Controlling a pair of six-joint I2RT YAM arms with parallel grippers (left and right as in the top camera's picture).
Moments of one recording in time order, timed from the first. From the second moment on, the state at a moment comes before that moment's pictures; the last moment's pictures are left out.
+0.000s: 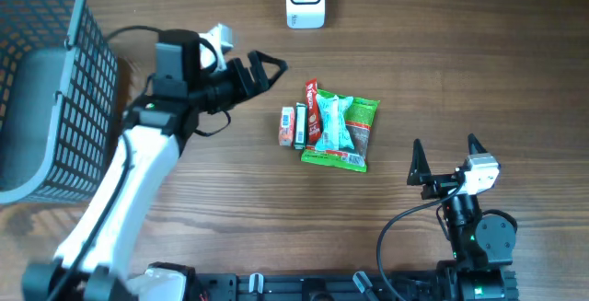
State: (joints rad) left arm -0.19 1.40 1.07 -0.39 0.57 -0.67; right arm 0.04 0.02 0.01 0.00 -0.06 0.04
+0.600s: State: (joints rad) left arm -0.15 1.42 1.12 -0.71 -0.26 -0.58; right arm 0.04 0.02 0.01 0.00 -0.06 0.04
